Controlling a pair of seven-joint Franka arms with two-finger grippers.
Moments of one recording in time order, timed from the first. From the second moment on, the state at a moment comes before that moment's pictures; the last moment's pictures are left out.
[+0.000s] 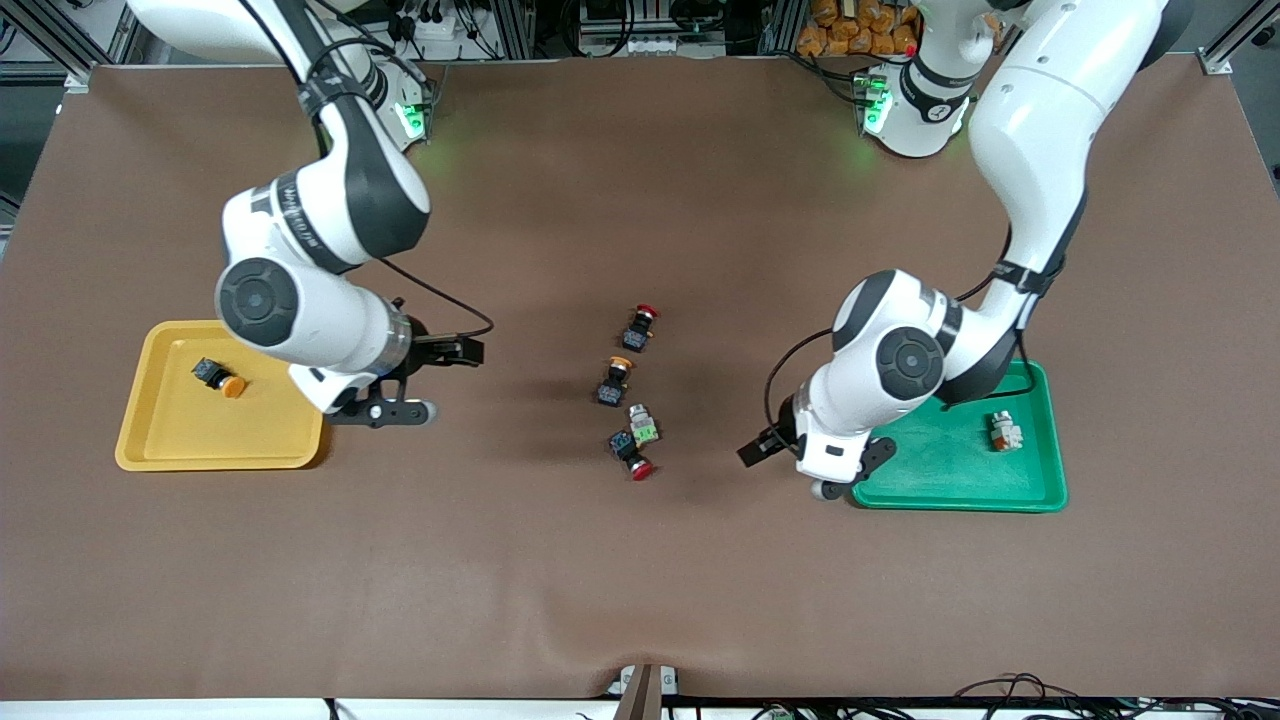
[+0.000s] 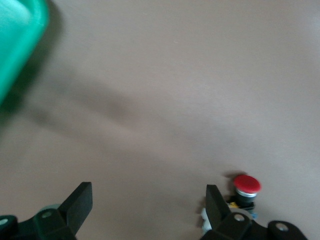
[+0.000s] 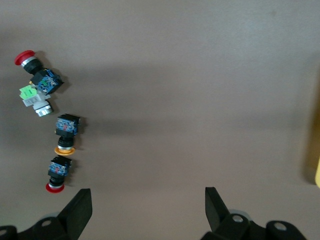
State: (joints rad) left arm -0.09 0.73 -0.46 -1.50 0.12 2.30 -1.10; right arm 0.37 0.39 0.00 -1.58 0.18 1.82 0.35
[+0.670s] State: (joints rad) left arm -0.42 0.81 -0.29 -1.48 0.12 2.45 -1.19; right arm 0.40 0.41 0.00 -1.58 0.18 1.84 0.35
